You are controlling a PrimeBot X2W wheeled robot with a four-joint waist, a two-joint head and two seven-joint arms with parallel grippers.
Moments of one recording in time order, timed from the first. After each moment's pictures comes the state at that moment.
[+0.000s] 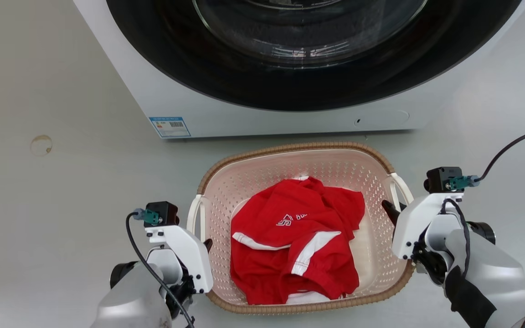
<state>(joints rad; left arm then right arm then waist) -0.72 0.04 -0.82 1.26 -1.03 -0.14 0.10 -0.72 0.04 0.98 1.13 1.13 0.13 0.00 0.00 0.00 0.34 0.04</state>
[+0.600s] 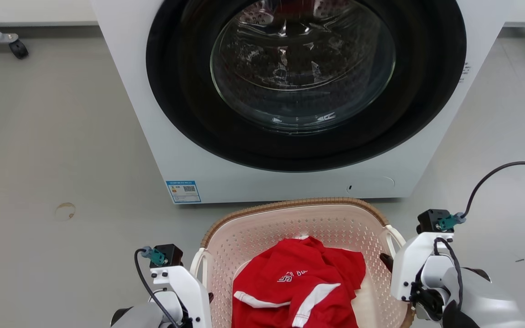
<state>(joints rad) -0.60 0.05 -0.84 1.25 -1.04 -0.14 0.22 -0.62 0.06 1.08 1.18 1.24 0.13 0.11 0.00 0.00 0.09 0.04</state>
